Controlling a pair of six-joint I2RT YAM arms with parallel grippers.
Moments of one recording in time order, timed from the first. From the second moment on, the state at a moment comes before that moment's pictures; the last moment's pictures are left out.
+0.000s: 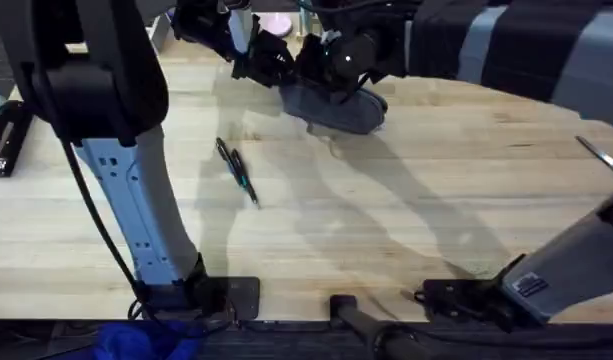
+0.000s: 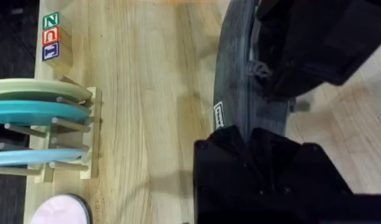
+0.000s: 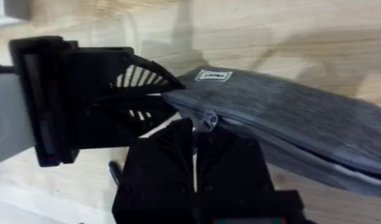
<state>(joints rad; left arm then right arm) 0.01 2.25 1.83 -1.17 0.97 1.85 0.64 1.87 1.43 -0.45 0.05 0.81</state>
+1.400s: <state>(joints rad) 0.01 2.25 1.83 -1.17 0.97 1.86 0.65 1.92 1.43 -0.36 -0.01 0.81</state>
